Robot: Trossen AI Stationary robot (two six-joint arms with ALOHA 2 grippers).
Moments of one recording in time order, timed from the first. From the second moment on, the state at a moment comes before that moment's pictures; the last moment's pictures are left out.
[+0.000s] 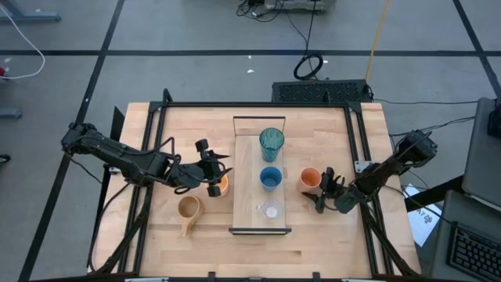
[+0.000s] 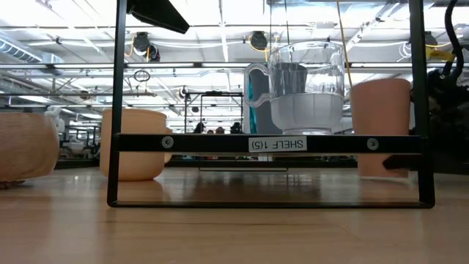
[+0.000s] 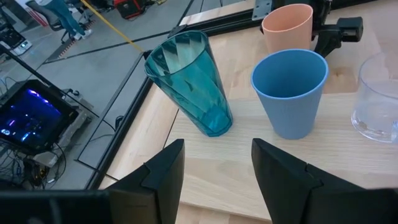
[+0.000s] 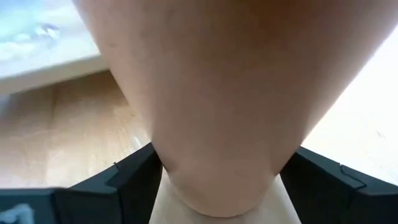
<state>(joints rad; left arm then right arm) -0.31 1.24 0.96 -0.31 -0.67 0.00 0.66 1.50 0.02 0.75 0.86 0.70</state>
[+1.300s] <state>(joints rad) -0.31 1.24 0.96 -0.23 -0.67 0.05 0.59 0.96 0.64 -0.33 0.81 0.48</state>
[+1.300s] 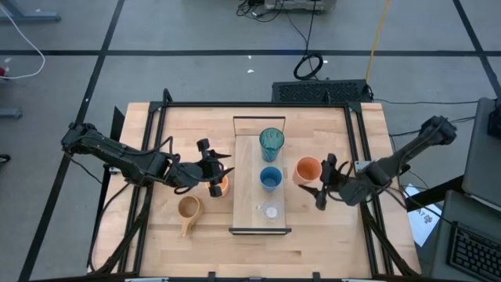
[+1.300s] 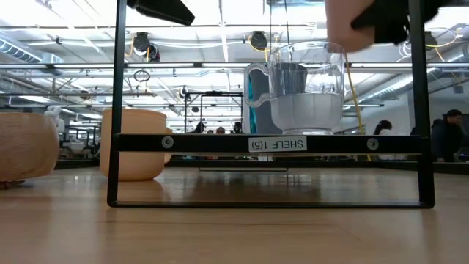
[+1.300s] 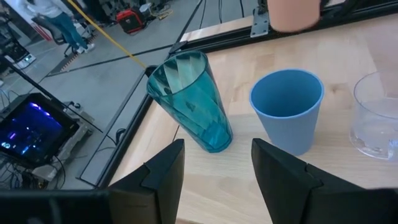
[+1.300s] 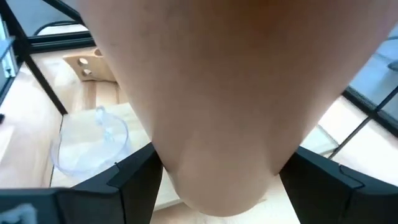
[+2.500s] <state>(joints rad) -0.13 1.42 1.38 -0.29 -0.15 0.52 0.25 1.02 0.87 -0.55 0.46 0.38</state>
